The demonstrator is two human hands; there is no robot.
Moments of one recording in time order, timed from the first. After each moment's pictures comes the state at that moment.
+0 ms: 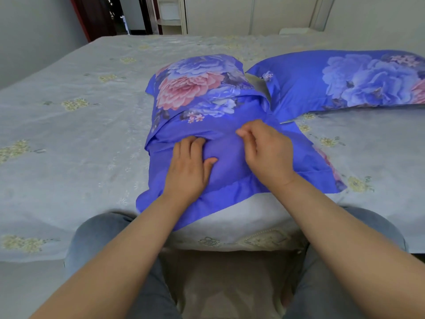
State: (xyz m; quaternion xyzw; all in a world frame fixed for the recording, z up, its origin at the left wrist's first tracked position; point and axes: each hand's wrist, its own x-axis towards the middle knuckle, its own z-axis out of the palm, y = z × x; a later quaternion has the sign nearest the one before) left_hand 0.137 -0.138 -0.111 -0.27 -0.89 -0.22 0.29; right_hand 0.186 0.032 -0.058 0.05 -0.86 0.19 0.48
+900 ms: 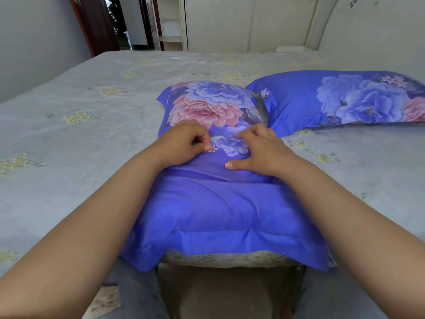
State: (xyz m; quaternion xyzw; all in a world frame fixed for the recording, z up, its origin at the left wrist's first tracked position) left_hand 0.070 -0.150 -0.017 -0.42 -0.87 -0.25 0.06; right_hand 0.164 0.054 -0.011 0.00 -0.99 0.13 0.05
